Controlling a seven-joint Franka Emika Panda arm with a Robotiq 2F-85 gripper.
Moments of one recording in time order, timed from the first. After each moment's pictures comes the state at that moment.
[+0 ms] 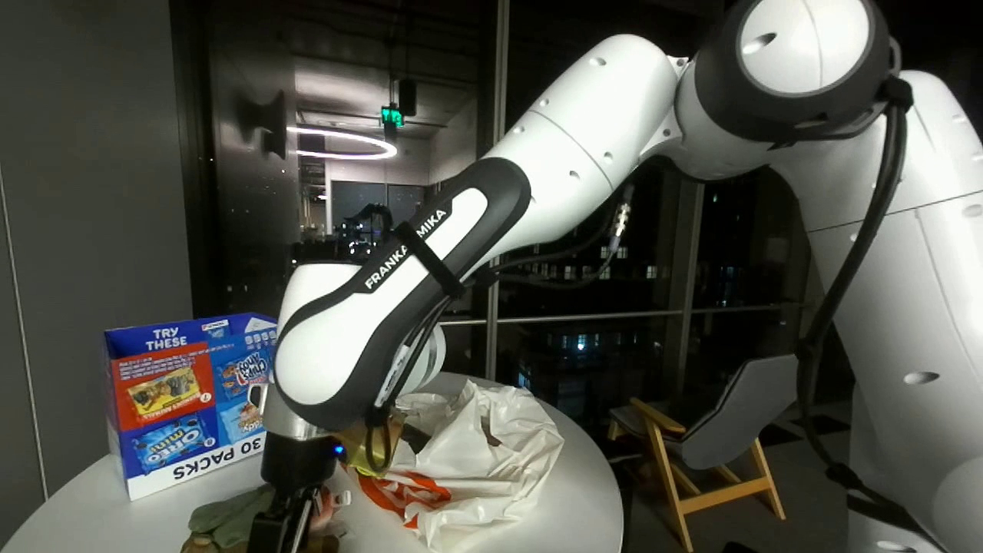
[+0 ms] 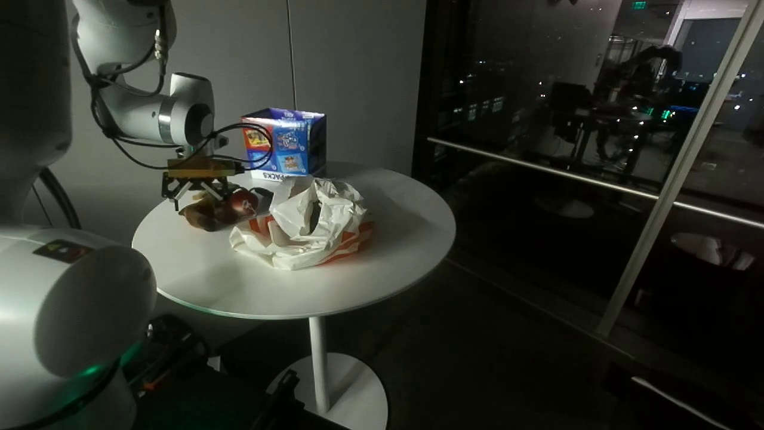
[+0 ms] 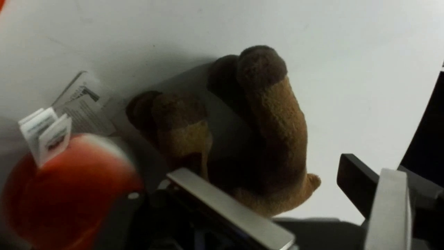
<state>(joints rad) 0.29 0.34 0.36 -2.12 0.08 2.54 -0.38</state>
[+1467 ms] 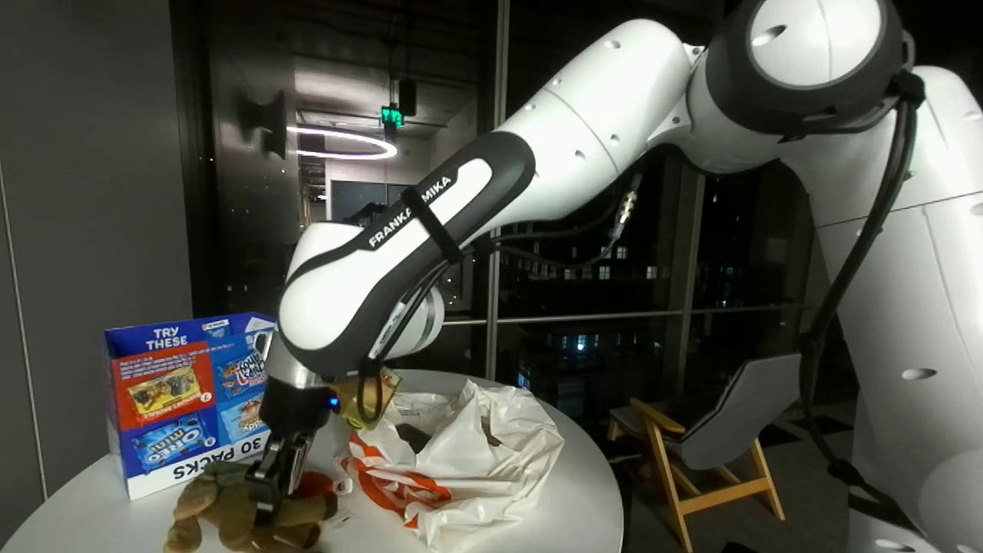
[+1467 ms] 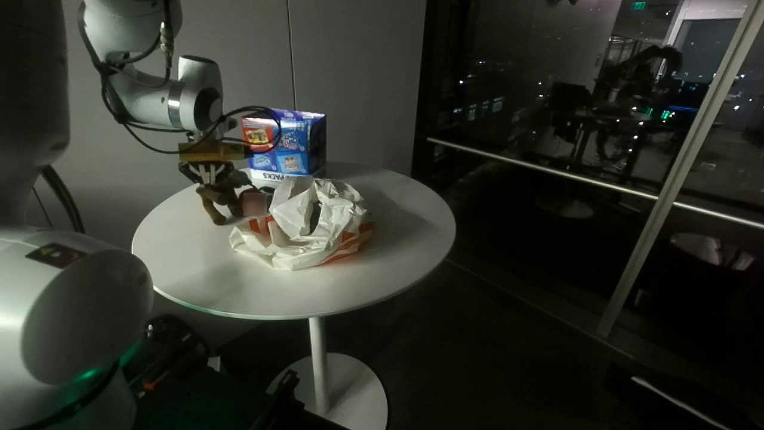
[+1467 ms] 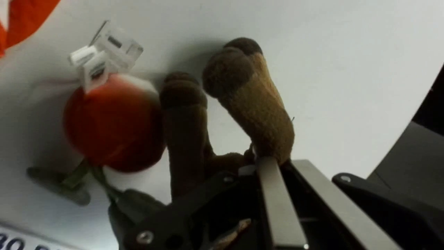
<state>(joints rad) 0.23 0.30 0.38 -2.07 0.07 2.56 -0.38</state>
